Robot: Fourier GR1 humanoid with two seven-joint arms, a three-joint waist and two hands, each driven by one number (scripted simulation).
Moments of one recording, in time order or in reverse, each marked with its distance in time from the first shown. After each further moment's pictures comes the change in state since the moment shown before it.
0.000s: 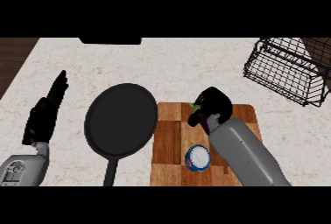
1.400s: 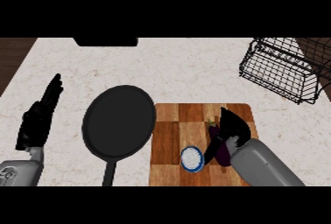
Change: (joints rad) left arm 0.040 0.046 -0.026 -0.034 0.044 0.035 0.013; right arm 0.172 -0.192 0.175 -0.164 -0.212 0.027 0.109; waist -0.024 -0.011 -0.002
